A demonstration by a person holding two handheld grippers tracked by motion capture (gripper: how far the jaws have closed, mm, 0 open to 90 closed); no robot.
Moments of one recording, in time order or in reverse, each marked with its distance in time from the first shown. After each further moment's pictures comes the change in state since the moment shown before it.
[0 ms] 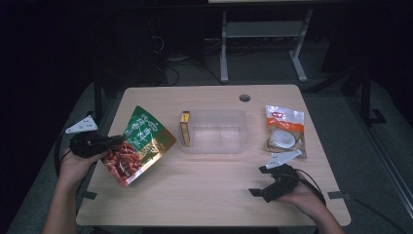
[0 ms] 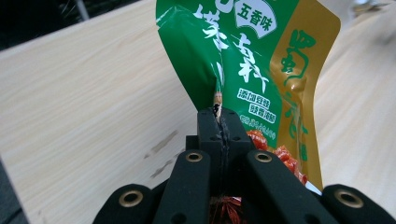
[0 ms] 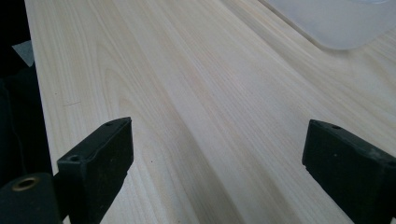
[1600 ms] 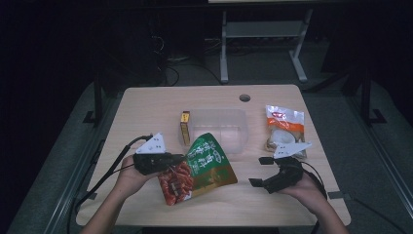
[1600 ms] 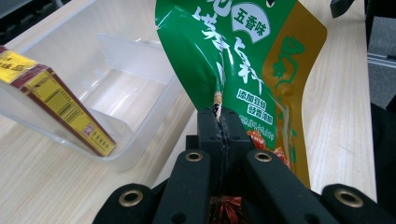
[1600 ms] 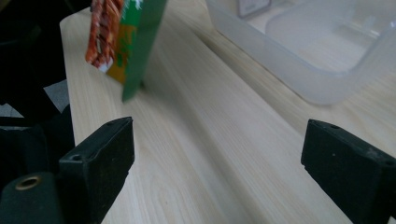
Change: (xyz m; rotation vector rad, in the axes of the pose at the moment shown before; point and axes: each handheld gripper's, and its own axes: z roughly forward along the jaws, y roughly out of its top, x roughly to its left) left arm -0.136 0.041 0.093 0.028 -0.249 0.290; right arm -0.004 0.020 -0.021 -0.156 0.057 0.030
